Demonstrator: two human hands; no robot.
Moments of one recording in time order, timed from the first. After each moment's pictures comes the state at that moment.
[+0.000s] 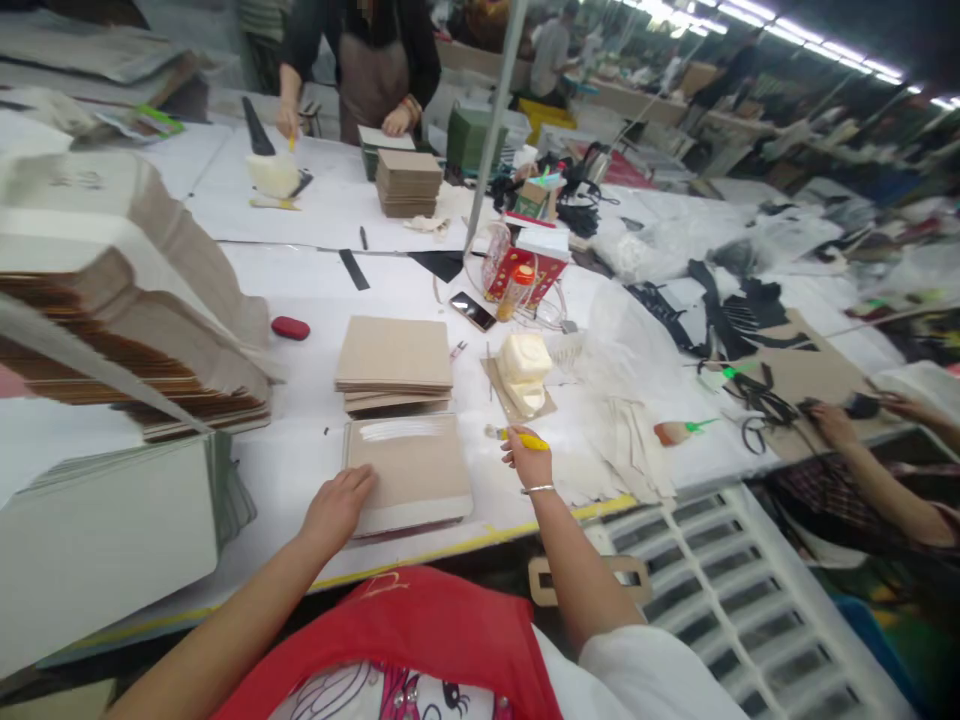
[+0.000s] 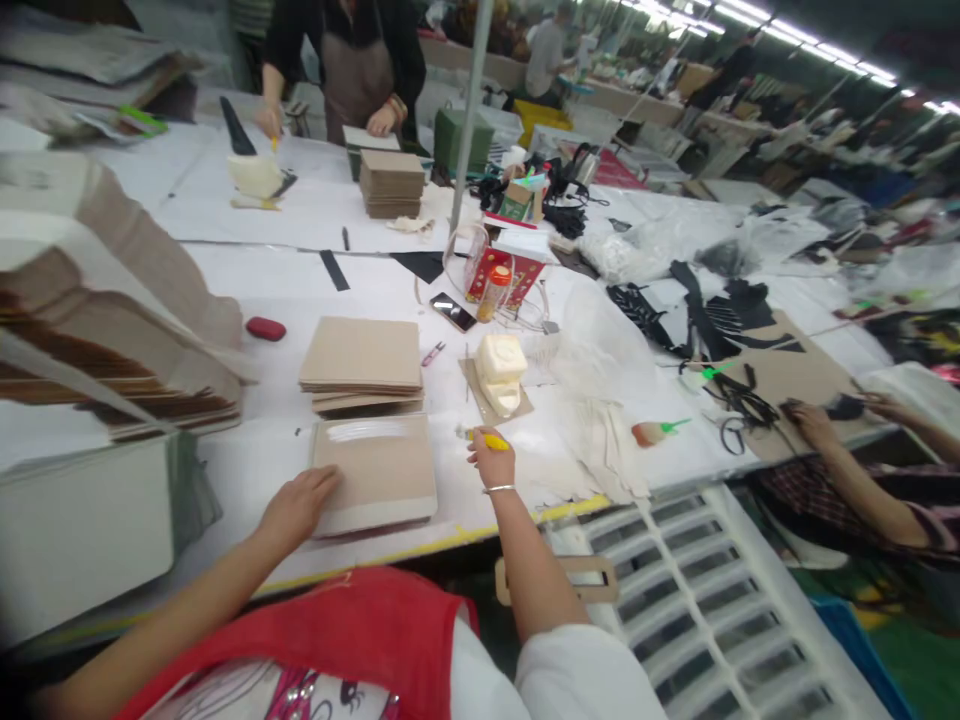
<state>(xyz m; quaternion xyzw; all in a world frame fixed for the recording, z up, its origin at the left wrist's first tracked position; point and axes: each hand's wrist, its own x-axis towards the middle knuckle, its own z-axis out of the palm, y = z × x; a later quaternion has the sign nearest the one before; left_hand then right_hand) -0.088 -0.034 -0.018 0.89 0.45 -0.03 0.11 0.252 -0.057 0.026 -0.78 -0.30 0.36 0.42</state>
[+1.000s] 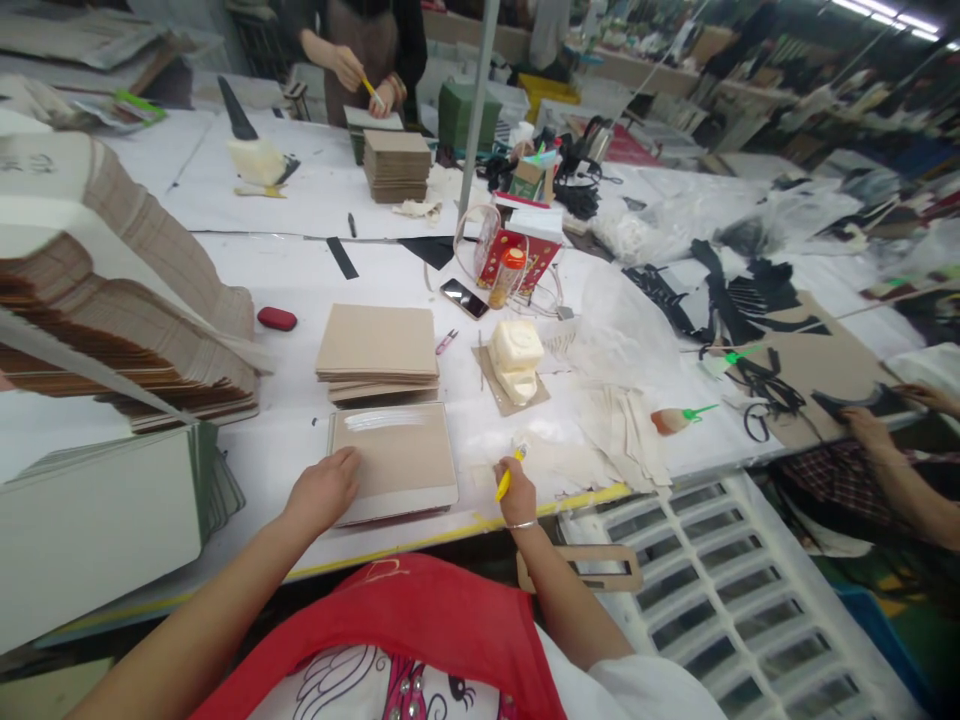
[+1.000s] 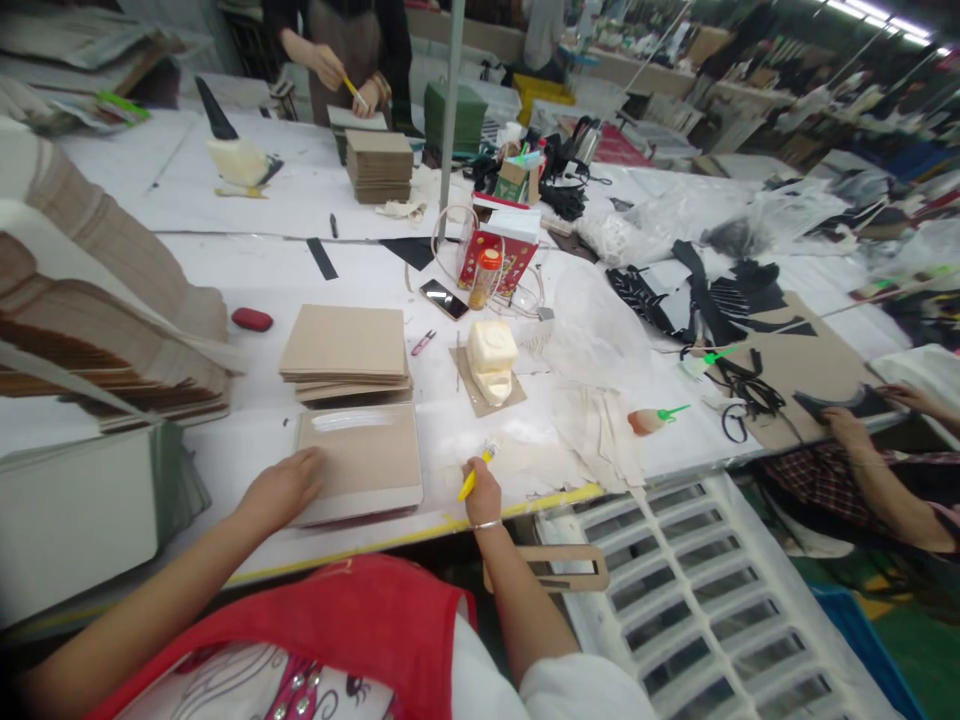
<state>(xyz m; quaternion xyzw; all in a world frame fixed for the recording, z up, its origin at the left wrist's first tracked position) -0.063 -0.026 0.014 0.85 0.50 -0.05 0.15 0.265 -0.137 -0.058 -0.82 -0.52 0.11 0.23</state>
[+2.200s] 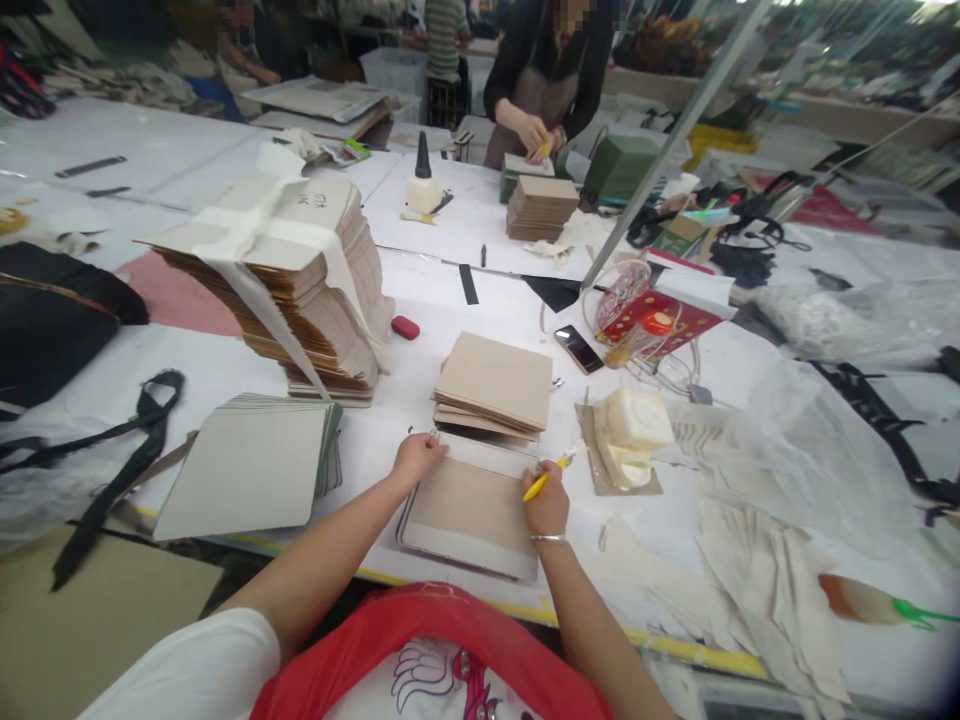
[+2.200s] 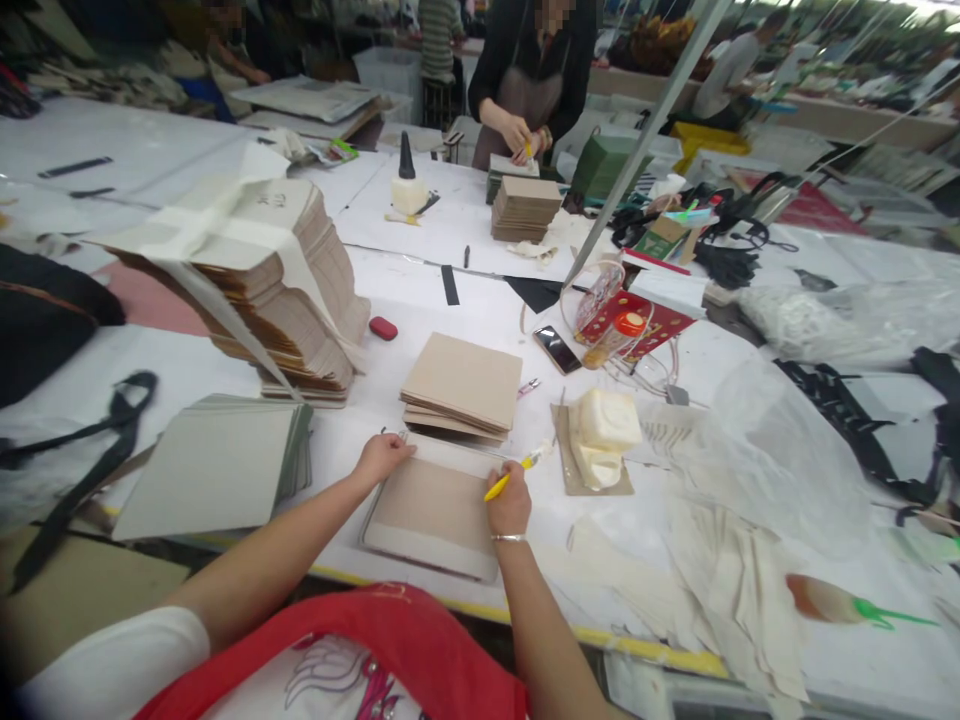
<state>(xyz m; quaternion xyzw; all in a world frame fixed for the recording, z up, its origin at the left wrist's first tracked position) -0.069 0.060 -0.019 0.55 0.72 0.19 0.38 0.174 0.003 -0.034 -0.76 -0.57 0.13 0.28</state>
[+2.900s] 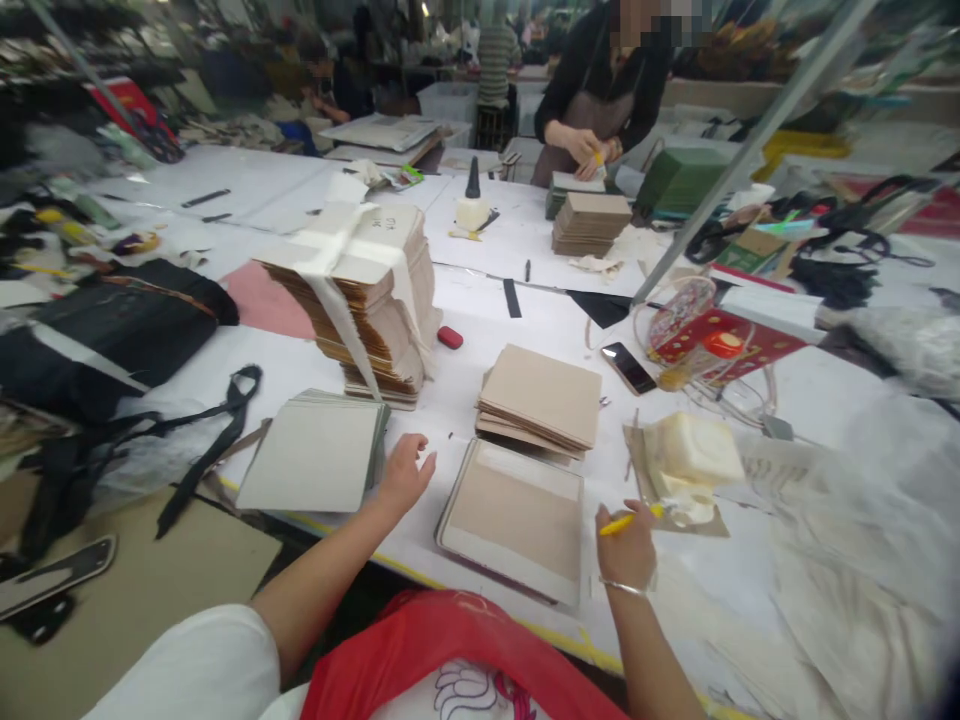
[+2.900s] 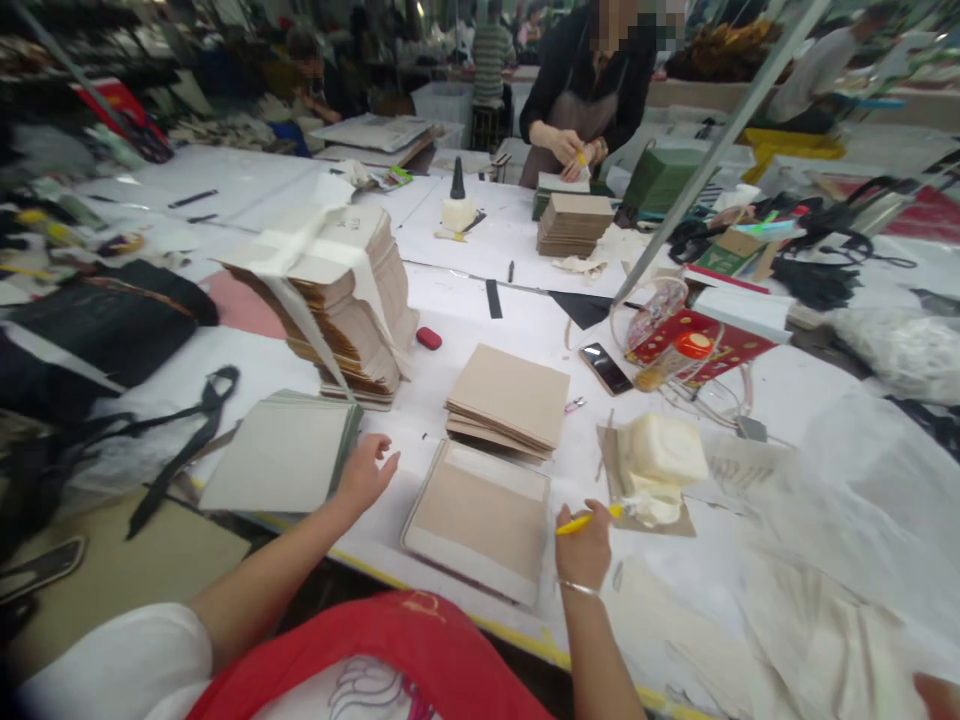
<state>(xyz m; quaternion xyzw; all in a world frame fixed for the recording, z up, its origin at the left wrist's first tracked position) -0.150 0.005 0.020 0.65 0.71 0.24 0.12 0.204 -0.017 -0.017 -0.80 -0.53 0.01 0.27</state>
